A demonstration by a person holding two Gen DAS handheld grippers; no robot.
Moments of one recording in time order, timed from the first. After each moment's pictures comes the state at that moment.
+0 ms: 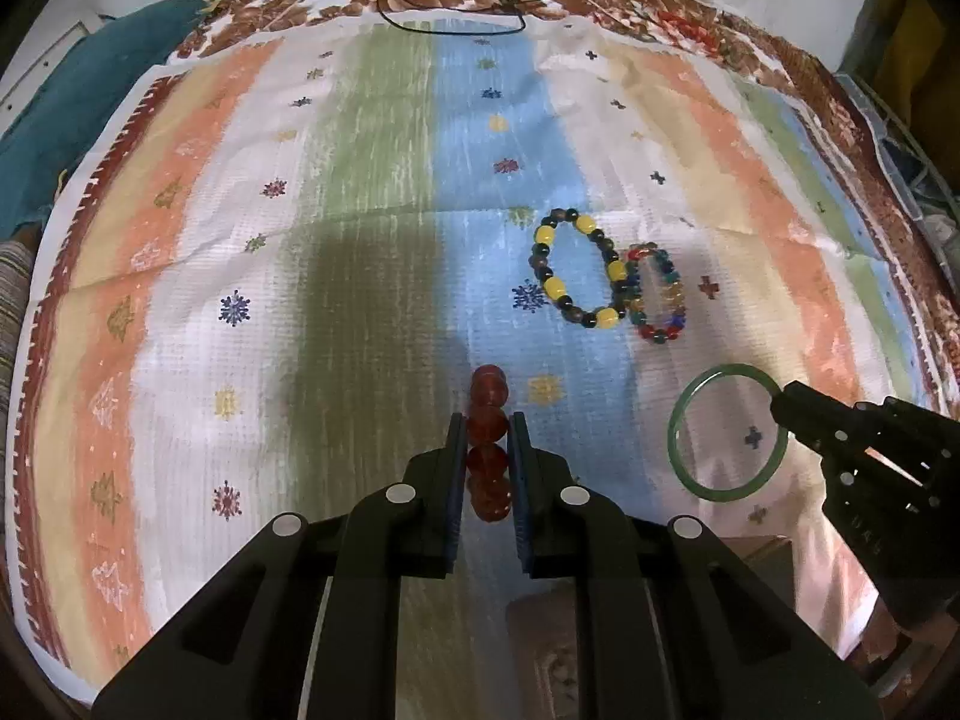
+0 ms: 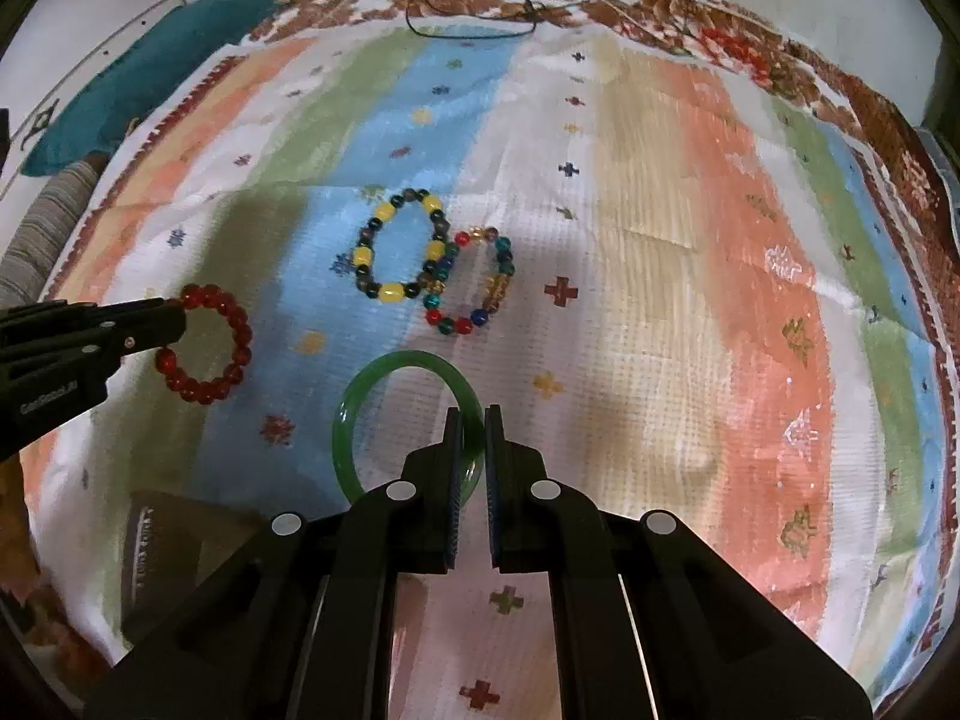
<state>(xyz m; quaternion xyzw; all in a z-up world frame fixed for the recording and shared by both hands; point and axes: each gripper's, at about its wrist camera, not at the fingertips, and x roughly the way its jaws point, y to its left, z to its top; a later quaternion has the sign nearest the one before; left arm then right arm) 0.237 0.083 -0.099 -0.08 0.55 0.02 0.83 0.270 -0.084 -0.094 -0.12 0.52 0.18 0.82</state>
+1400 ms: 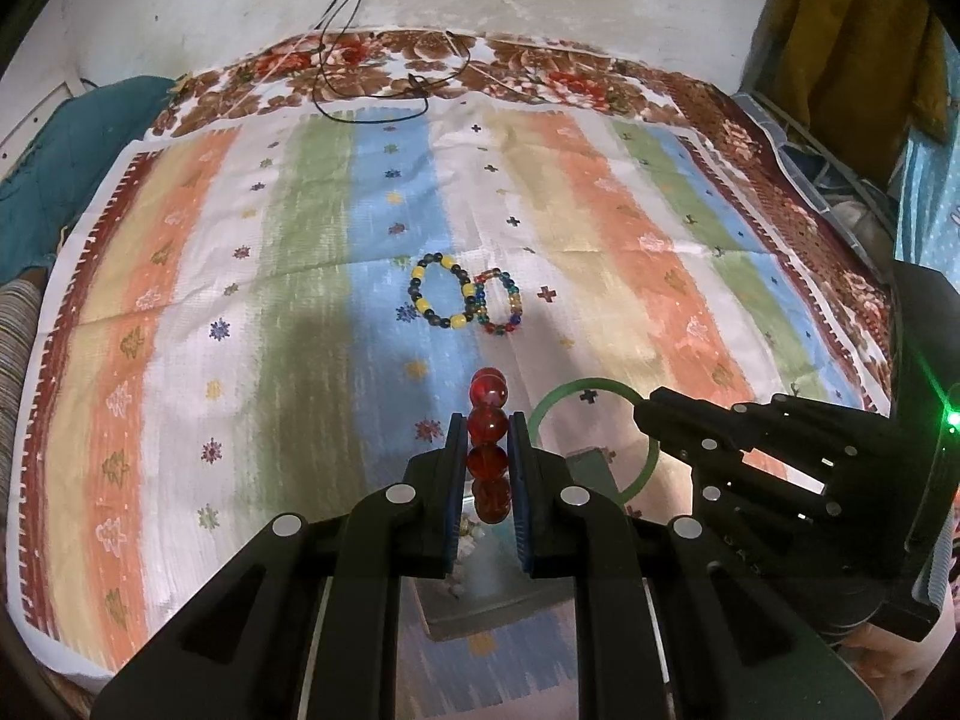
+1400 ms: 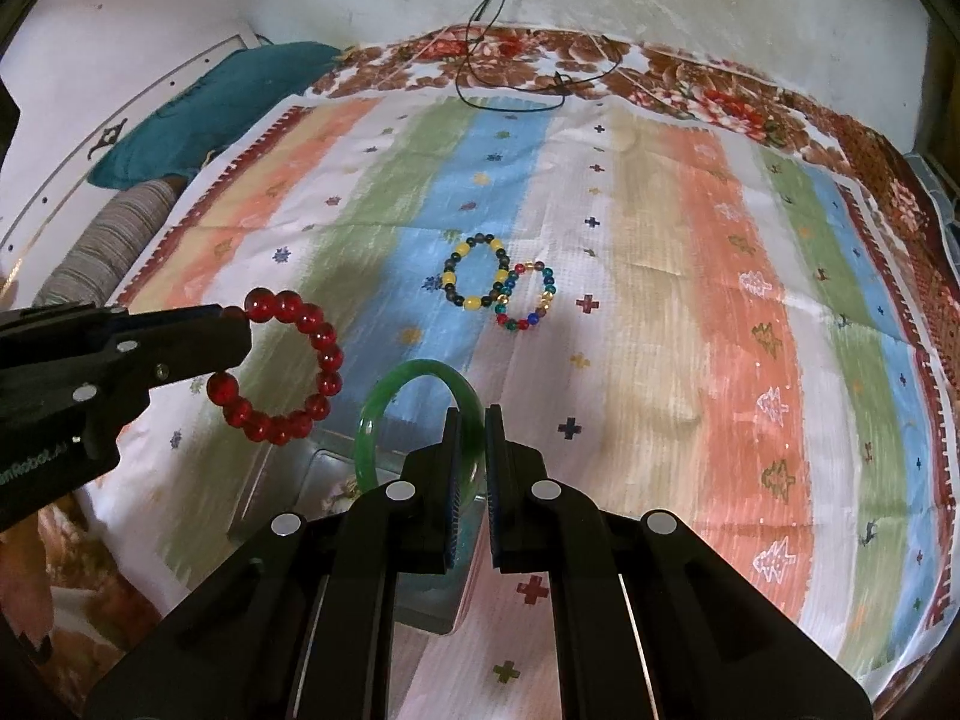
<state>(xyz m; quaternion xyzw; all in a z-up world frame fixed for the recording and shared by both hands) 0.153 0.023 -0.017 -0.07 0.48 -0.04 0.87 0.190 -0.101 -0.035 -0.09 0.47 0.22 0.85</state>
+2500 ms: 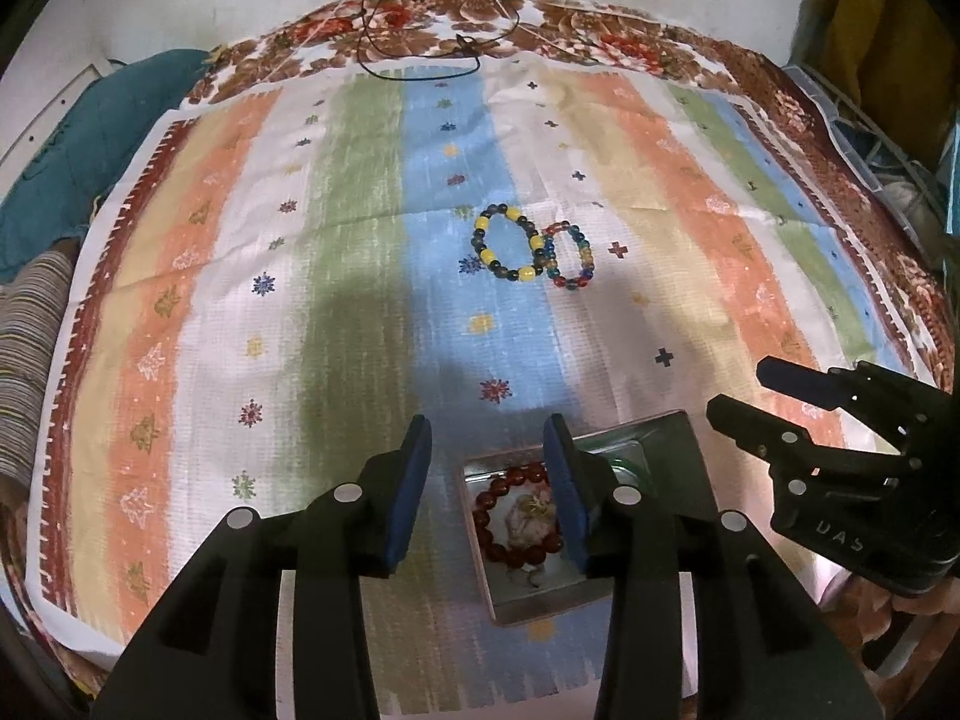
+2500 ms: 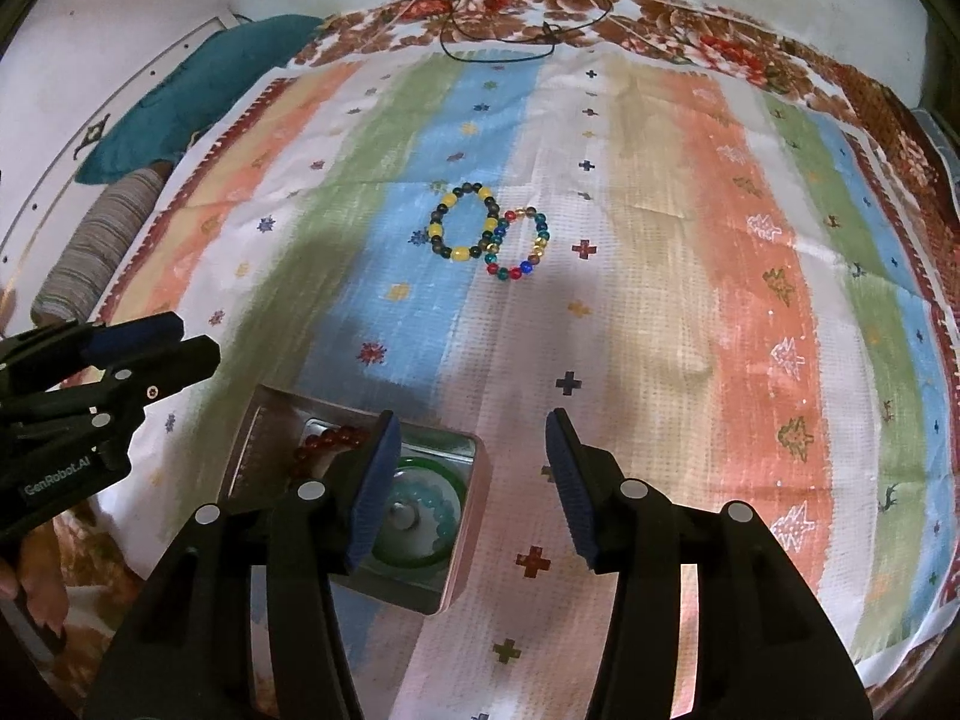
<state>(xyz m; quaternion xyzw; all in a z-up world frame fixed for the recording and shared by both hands) 0.155 0.040 -0.047 -0.05 0.52 0.01 0.85 0.203 -0.109 -0.056 -0.08 0.52 0.21 0.82</state>
